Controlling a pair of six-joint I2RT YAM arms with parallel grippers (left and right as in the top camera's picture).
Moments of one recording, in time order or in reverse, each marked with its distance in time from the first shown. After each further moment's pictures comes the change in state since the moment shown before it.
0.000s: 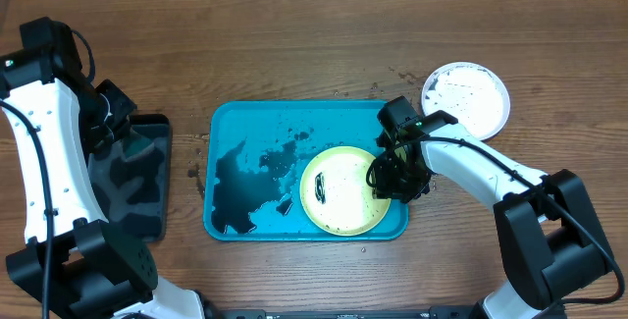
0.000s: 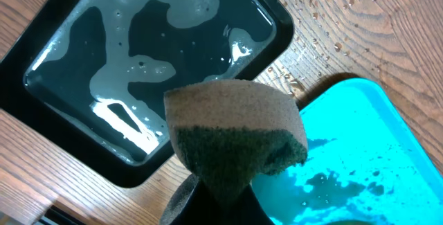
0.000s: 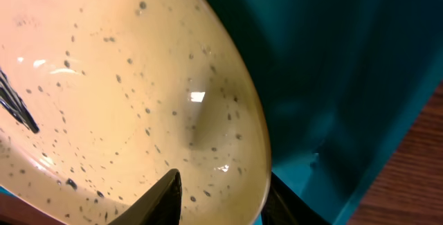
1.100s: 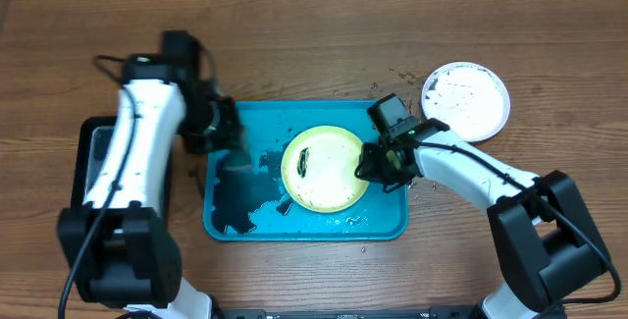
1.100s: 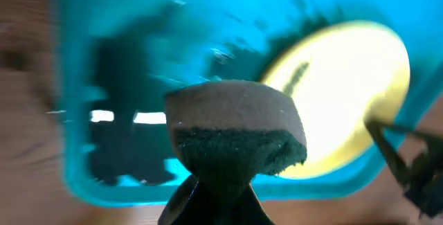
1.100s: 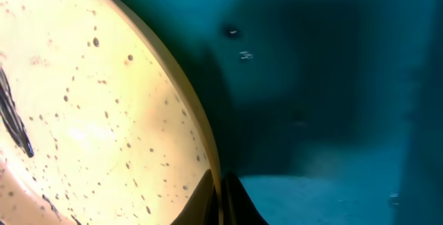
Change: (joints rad) left arm -0.410 0.001 -0.268 0.141 0.269 0.158; right arm 0.048 0.000 -0.034 0.279 0.071 0.264
